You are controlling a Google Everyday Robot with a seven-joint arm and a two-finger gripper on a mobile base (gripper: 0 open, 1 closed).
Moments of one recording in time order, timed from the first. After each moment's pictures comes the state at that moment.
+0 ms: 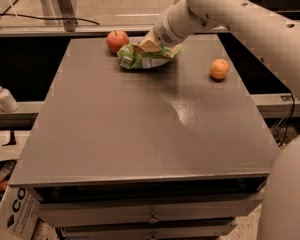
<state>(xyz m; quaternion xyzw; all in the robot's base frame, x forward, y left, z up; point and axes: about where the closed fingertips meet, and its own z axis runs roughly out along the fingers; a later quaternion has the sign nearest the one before) 0.741 0.000 0.898 -0.54 0.72 0.08 0.42</state>
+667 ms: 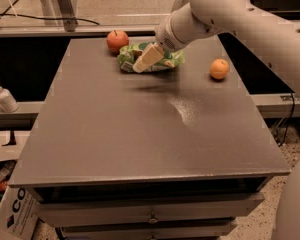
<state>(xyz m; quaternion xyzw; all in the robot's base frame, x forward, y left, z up) 0.726 -0.002 0.890 -0.54 0.73 0.10 0.42</state>
